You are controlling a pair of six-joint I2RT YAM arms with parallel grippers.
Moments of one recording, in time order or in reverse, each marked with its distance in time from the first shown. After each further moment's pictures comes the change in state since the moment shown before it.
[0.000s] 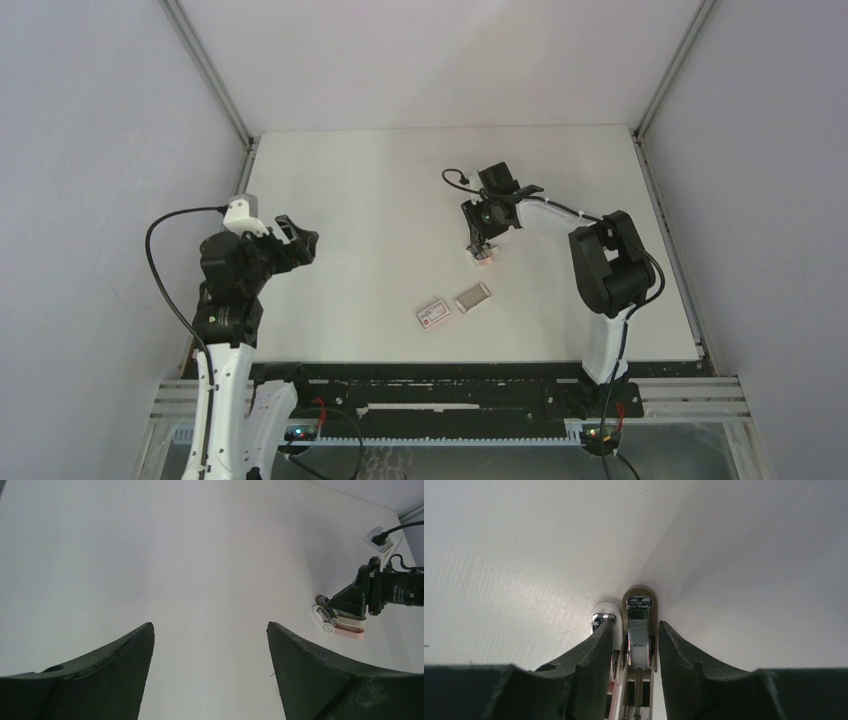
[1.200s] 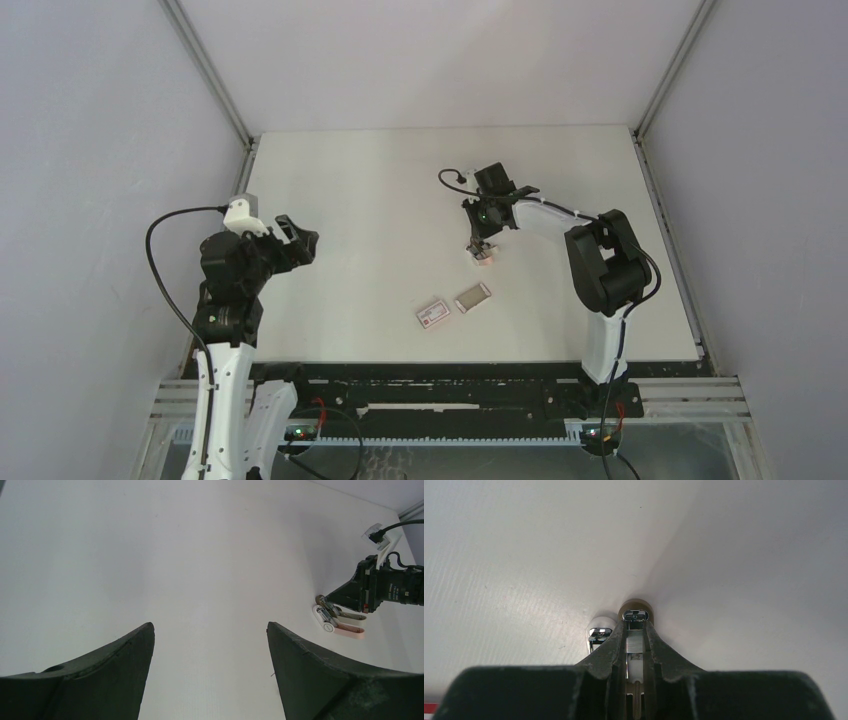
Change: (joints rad) left arm 0.000 0.002 0.000 0.000 0.000 0.000; right arm 0.018 0.008 0.004 0.037 0.042 0.008
